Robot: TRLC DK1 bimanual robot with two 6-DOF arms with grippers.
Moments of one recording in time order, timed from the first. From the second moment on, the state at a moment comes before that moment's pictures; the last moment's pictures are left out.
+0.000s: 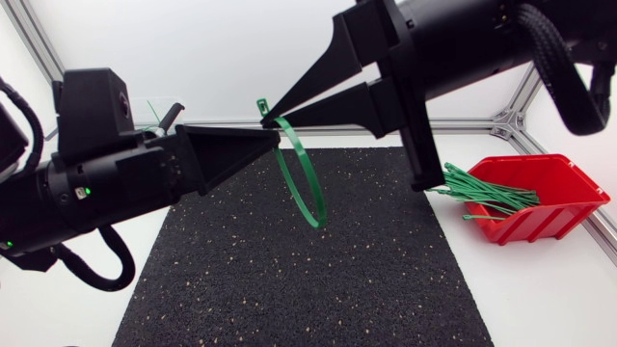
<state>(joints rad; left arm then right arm) -0.62 0.95 0.65 0.30 0.51 -0.63 0.71 1.35 1.47 -0.76 -0.70 1.52</state>
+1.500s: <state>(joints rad) -0.63 0.97 0.64 0.31 0.51 -0.64 0.70 1.33 1.46 -0.71 -0.70 1.52</state>
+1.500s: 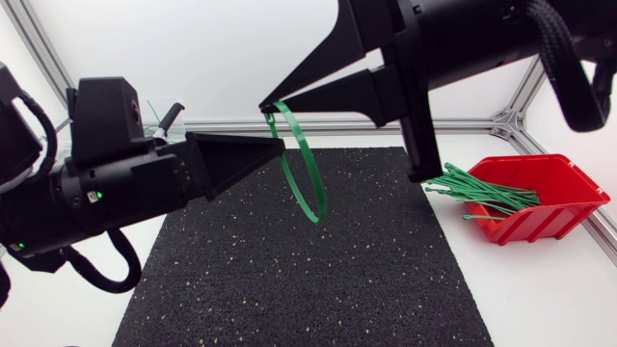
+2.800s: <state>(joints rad) -0.62 0.97 0.64 0.31 0.51 -0.64 0.69 1.35 1.43 -0.68 -0.70 1.52</state>
